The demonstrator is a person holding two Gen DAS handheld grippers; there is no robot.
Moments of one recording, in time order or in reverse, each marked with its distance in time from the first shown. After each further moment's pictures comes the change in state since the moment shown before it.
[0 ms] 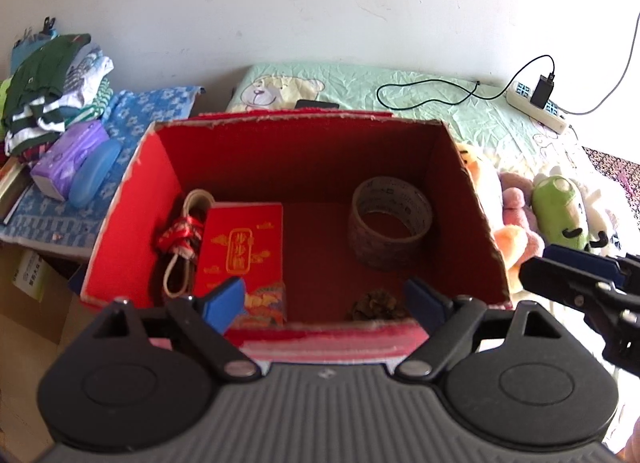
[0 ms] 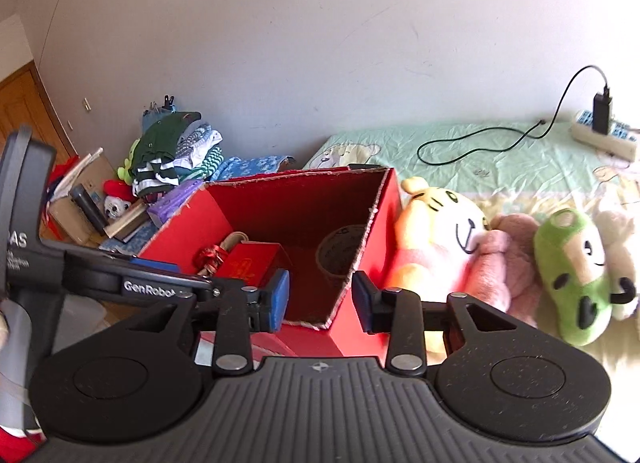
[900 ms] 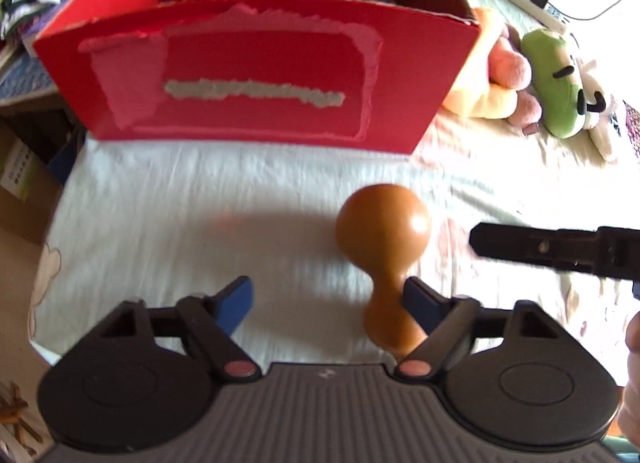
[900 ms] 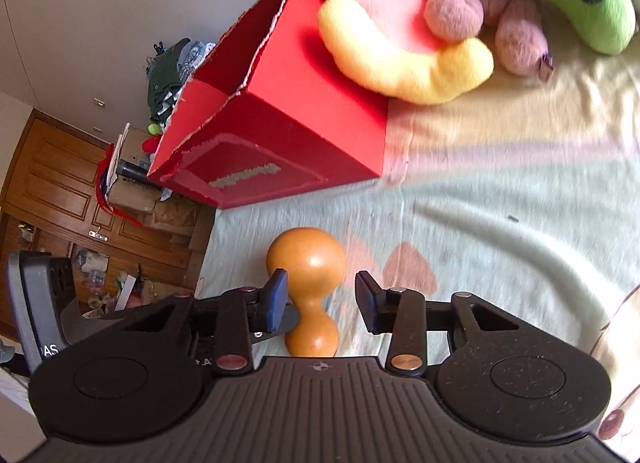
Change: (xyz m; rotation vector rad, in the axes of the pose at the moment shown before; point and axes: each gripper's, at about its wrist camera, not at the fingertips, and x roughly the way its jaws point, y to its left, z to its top) left arm 0.019 -0.047 -0.128 -0.073 0.236 -0.018; right arm 0.015 -0.055 -0.097 0.420 0.401 0.262
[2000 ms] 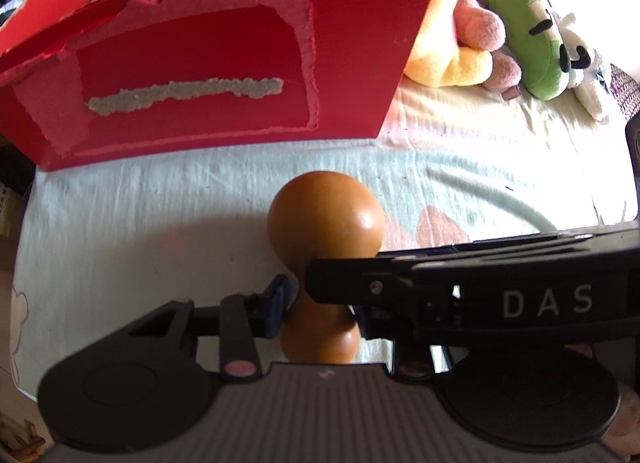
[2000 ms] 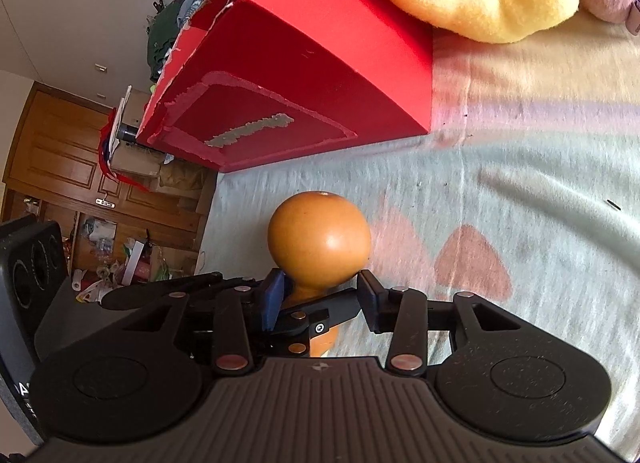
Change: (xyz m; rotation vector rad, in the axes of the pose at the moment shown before) left arm 0.027 -0.016 0.012 0.111 0.052 -0.043; right arm 0.047 0.003 0.011 -0.003 0.130 0.034
